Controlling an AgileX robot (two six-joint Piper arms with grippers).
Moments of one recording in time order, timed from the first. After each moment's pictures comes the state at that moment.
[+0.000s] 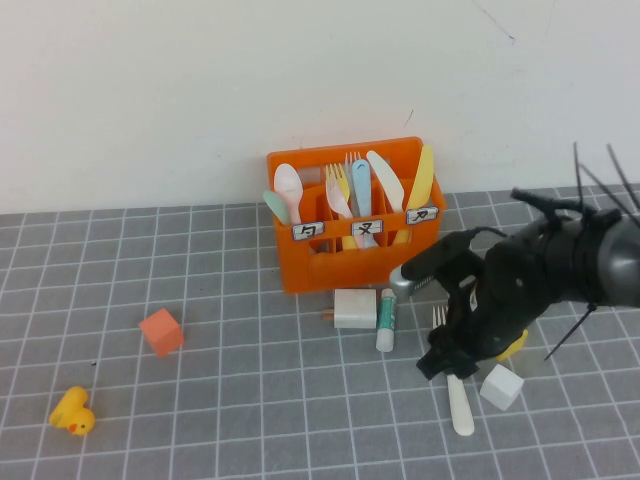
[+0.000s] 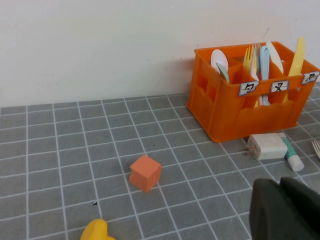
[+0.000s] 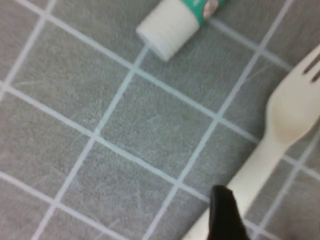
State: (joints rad) right arm 0.52 2.02 -1.20 -0.08 0.54 -0.04; left arm -0.45 0.09 -0.33 0.30 0.61 -0.47
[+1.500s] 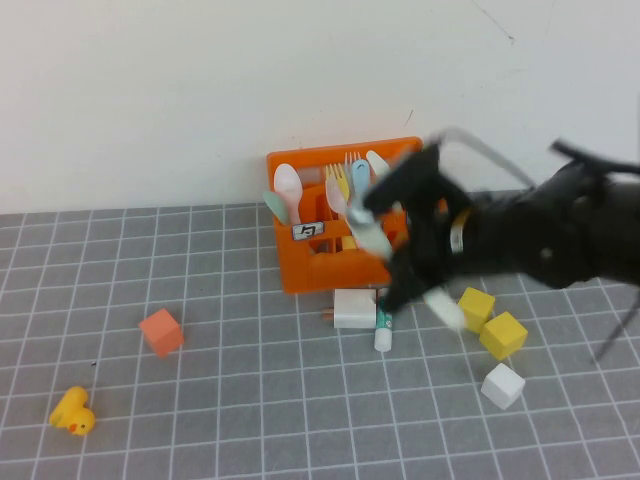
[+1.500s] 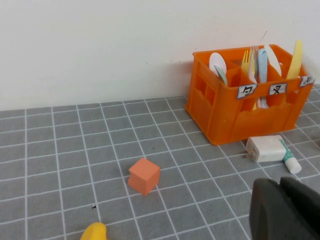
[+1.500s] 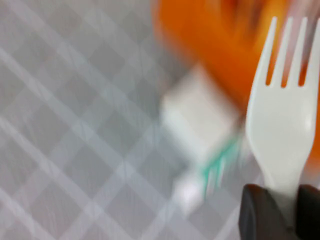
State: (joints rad) right arm 0.61 1.81 -1.21 -0.06 0.34 -0.20; left arm -0.45 0.09 -0.33 0.30 0.60 -0.47
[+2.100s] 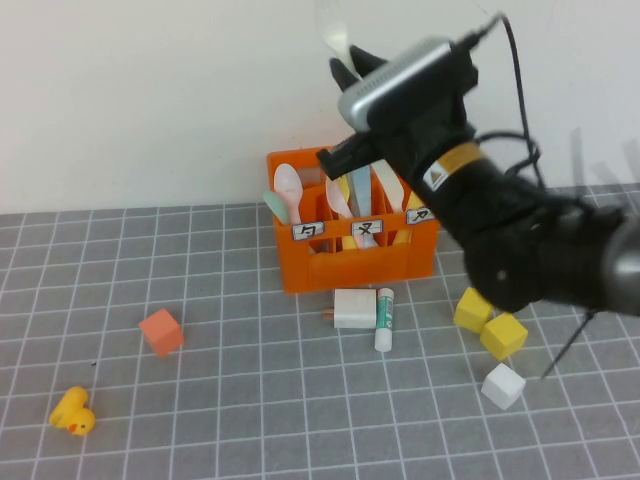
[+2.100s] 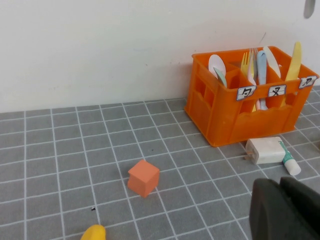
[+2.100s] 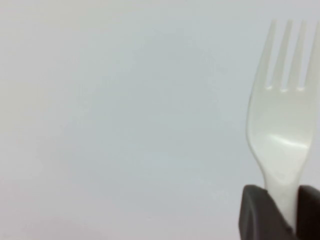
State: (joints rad) right arm 0.62 1.92 -1.21 0.12 -0.80 -0.38; left arm -0.45 0.09 -0.33 0.30 0.60 -0.47
